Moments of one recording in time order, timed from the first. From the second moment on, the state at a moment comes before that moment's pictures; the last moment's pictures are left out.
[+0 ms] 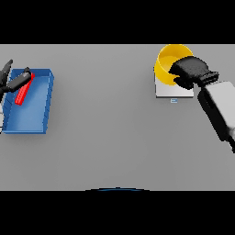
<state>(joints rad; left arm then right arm) -0.43 0.50 0.03 -1.32 -0.15 -0.14 0.58 -0.84 -0.51 0.44 -0.86 0.82 0.31 -0.13</state>
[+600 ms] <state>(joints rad) -0.44 0.52 0.04 -1.30 -0.16 -0.15 0.58 -0.85 -0.47 0.44 -0.71 0.82 0.26 -0.15</state>
